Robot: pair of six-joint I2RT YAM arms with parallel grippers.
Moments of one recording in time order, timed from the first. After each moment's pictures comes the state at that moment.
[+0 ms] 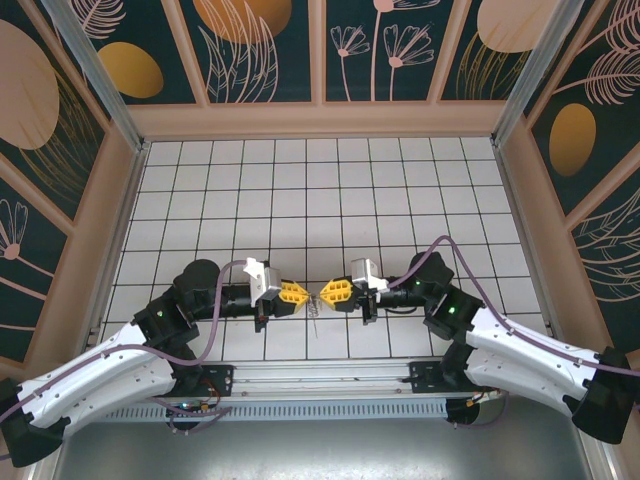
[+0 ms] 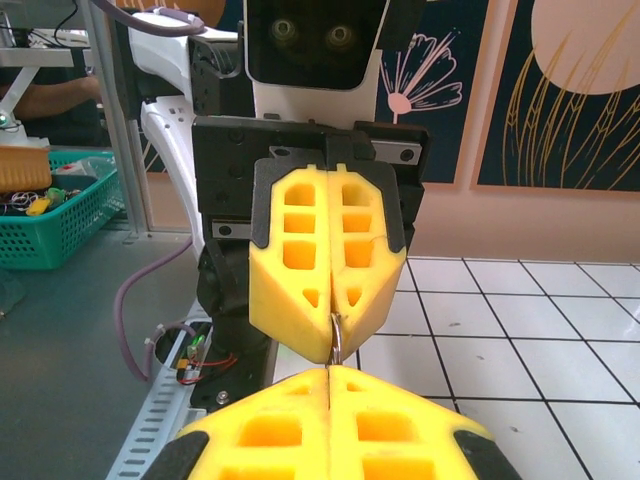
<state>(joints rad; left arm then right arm) -0.93 0.66 0.56 -0.07 0.52 0.00 0.94 0.80 0.49 0.30 -0.68 -0.08</state>
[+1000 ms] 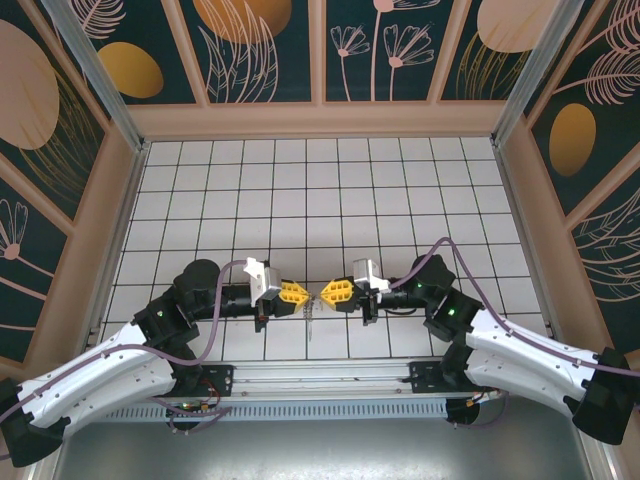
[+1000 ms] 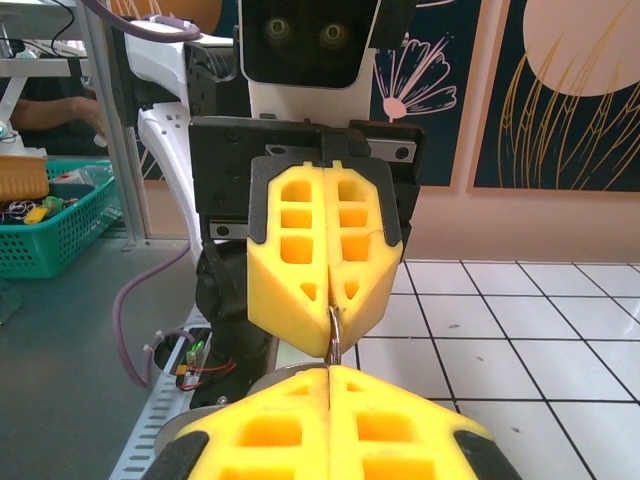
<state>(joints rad) -0.93 0.66 0.56 -0.07 0.52 0.00 0.94 0.79 0.46 0.35 -0.67 -0.05</state>
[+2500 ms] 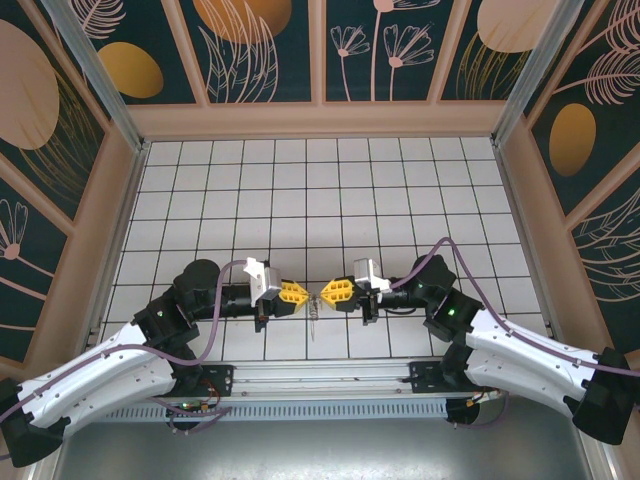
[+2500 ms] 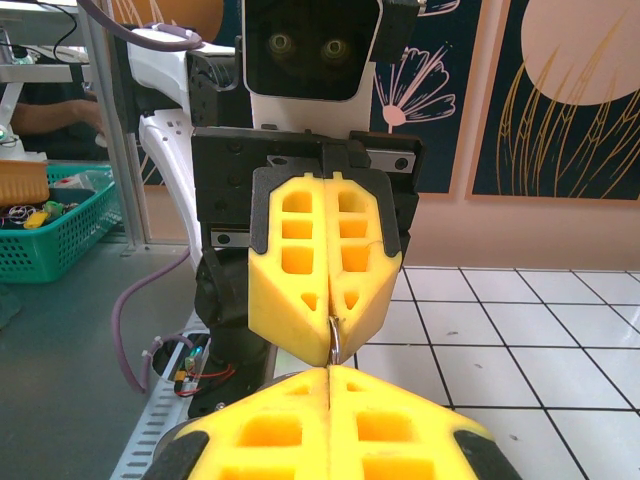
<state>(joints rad) -0.93 0.66 0.56 -0.07 0.52 0.00 0.94 0.79 0.46 0.36 -0.67 -0.05</state>
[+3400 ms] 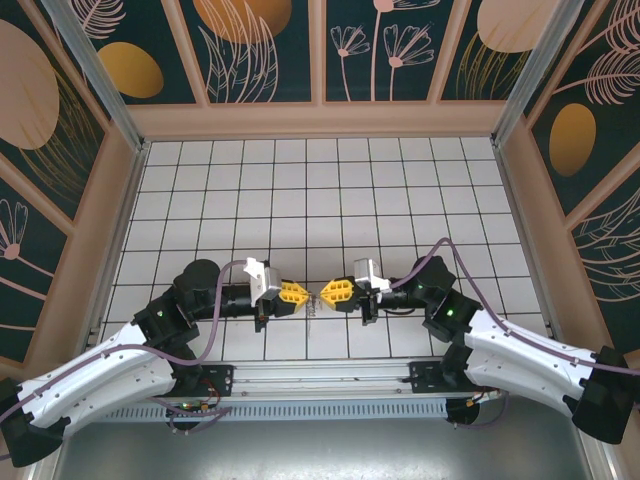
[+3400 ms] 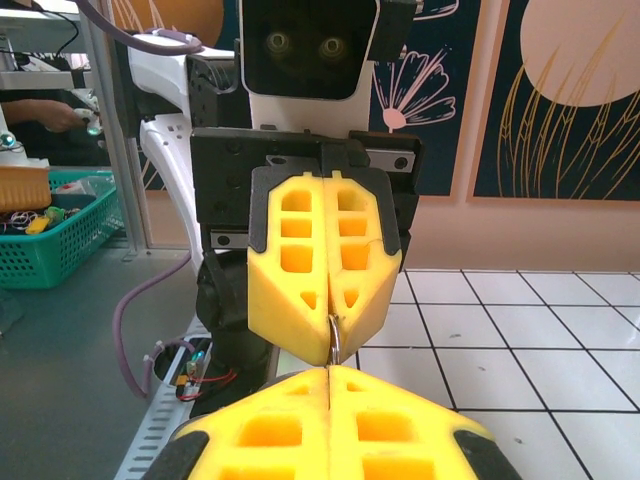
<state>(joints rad) -0.93 0.66 0.56 -0.07 0.52 0.00 0.94 0.80 0.45 0.40 -0.67 -0.03</state>
